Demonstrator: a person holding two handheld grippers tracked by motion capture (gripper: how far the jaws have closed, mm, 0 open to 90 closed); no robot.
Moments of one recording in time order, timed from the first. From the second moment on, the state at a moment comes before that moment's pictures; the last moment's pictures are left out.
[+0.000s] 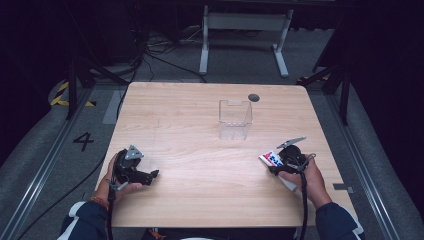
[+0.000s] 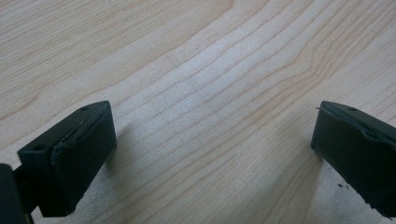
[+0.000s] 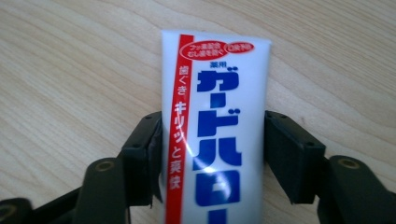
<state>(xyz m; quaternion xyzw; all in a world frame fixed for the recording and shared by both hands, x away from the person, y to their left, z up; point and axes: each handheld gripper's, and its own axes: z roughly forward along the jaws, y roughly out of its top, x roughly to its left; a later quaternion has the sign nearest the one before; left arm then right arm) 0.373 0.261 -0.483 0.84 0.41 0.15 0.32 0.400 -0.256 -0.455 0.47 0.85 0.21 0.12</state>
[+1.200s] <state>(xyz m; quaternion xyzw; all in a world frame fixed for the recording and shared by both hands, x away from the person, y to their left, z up) 0.374 0.262 -0.483 0.84 0.41 0.16 0.32 0.386 -0.287 -0.431 0.42 0.84 0.32 0.11</state>
